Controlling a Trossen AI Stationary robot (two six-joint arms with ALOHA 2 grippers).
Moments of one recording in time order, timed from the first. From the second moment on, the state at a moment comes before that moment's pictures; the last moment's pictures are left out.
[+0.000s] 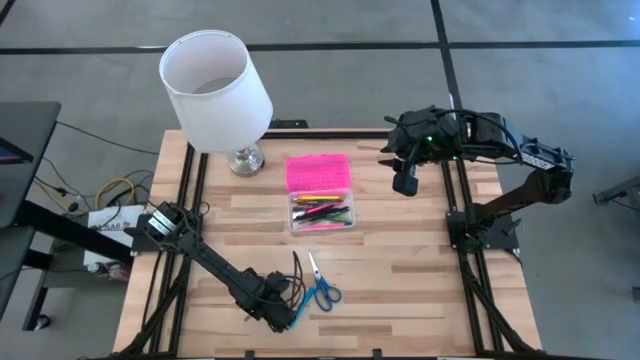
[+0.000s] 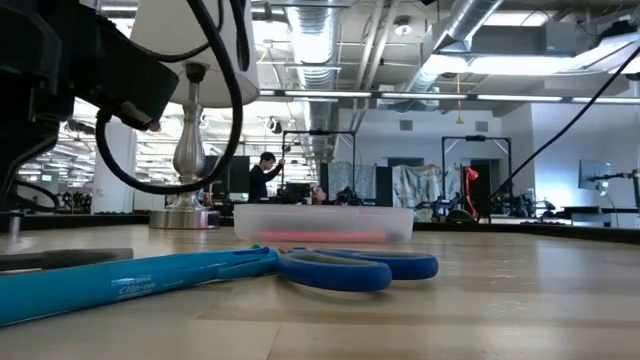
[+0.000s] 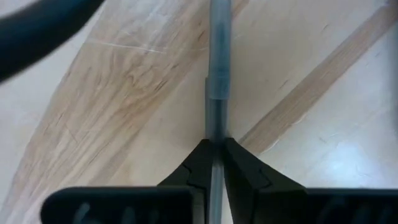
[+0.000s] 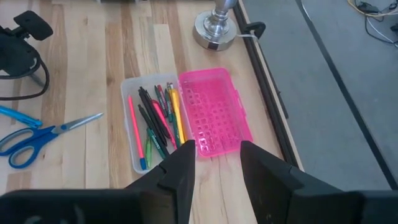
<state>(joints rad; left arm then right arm) -0.61 2.01 1.31 -0.89 -0.03 -1.34 -0.13 1.33 1.73 -1.20 0.16 -0.14</state>
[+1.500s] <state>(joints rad) 0.09 2.02 1.63 -0.85 -0.27 0.02 -0.01 1.33 1.73 -1.21 0.16 0.16</state>
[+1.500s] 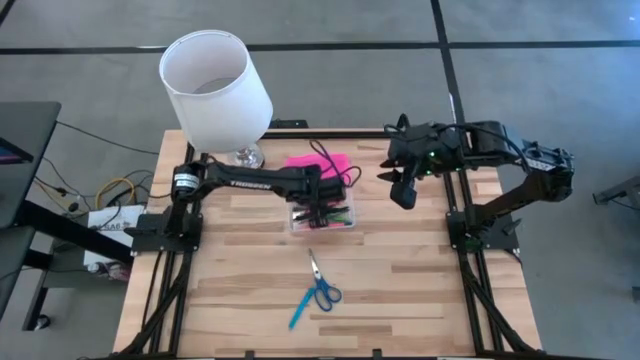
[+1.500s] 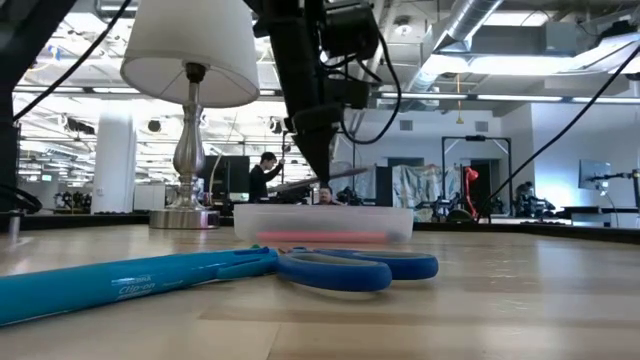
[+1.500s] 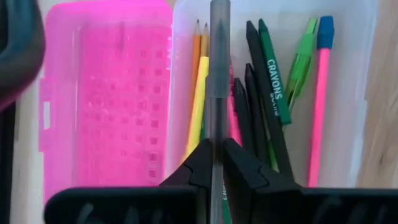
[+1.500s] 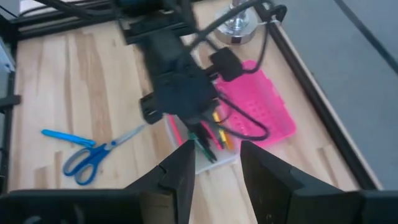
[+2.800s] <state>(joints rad) 0.11 1.72 1.63 -1.01 -0.17 0.10 0.29 1.61 1.73 -1.15 0.26 0.33</state>
